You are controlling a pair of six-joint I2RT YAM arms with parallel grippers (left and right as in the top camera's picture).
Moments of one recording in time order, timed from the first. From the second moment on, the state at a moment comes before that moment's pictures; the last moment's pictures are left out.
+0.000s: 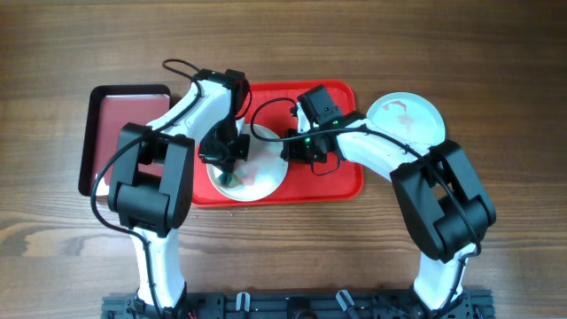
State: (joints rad) left arm -0.31 2.13 1.48 -1.23 0.06 -0.19; right arm 0.52 2.00 1.17 -0.36 -0.43 0.56
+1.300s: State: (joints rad) left arm -0.14 2.14 1.69 -1.23 0.24 -0.33; right arm 0.61 1.50 1.16 -0.73 0.39 0.40
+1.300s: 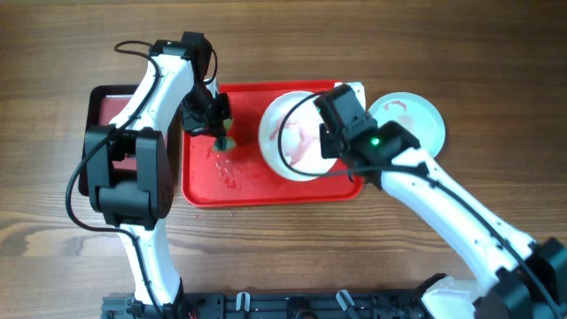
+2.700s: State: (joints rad) left arm -0.20 2.14 1.69 -1.18 0.26 -0.33; right arm 0.74 1.46 1.05 -0.60 0.50 0.28
